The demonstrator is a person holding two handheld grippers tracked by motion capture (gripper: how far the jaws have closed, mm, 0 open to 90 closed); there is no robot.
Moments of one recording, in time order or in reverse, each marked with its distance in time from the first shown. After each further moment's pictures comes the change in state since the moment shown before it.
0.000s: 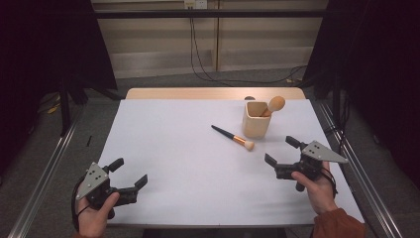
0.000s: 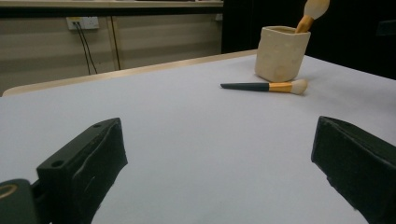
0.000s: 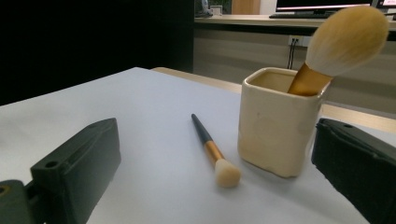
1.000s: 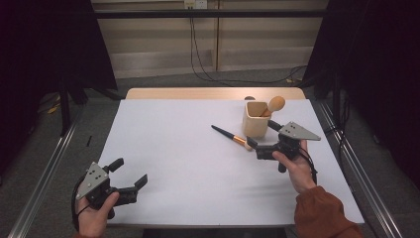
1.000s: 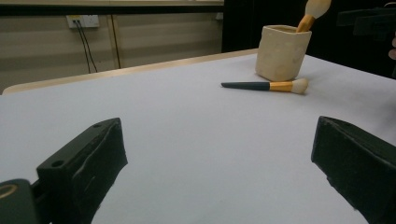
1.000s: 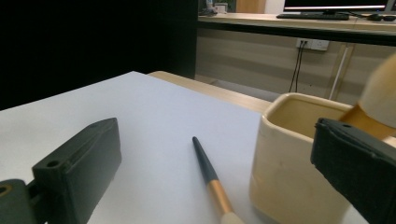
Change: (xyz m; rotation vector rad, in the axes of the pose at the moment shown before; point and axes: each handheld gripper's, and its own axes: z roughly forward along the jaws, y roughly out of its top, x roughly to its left) left arm 0.001 0.000 0.000 0.004 0.000 -0.004; right arm 0.001 0.021 0.066 0.014 0.015 -0.027
